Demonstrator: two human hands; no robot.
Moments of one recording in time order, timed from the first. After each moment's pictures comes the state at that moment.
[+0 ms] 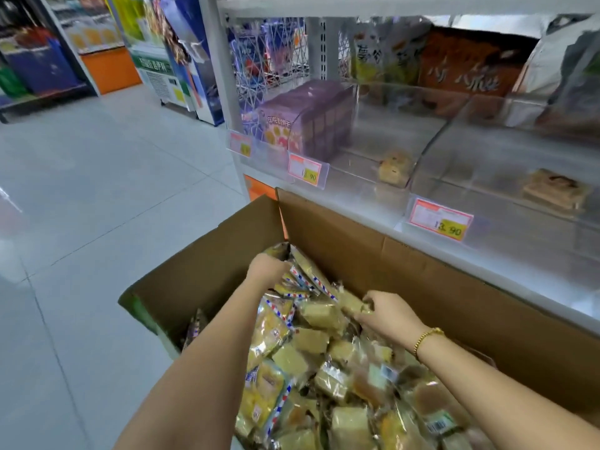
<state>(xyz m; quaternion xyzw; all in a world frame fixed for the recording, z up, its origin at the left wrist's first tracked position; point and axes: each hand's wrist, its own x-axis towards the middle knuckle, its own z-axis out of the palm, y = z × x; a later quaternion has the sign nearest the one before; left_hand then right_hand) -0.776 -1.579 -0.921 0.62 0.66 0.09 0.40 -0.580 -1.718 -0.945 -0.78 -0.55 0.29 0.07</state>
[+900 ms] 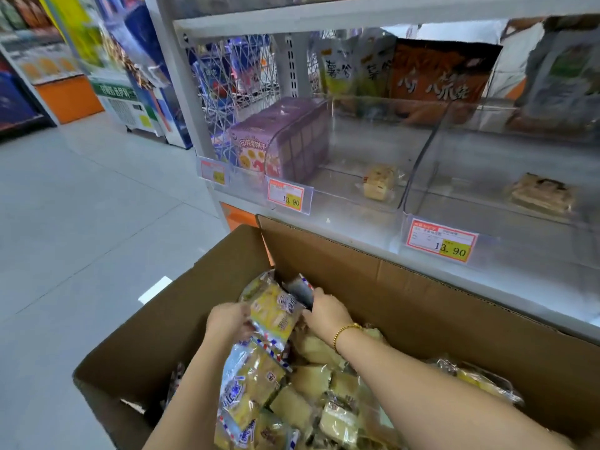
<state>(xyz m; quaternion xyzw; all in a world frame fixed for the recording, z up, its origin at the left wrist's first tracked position) -0.810 -1.554 -0.947 0.53 0.71 0.12 0.45 -0.642 -1.613 -0.985 -0.80 -0.52 0.27 0.13</state>
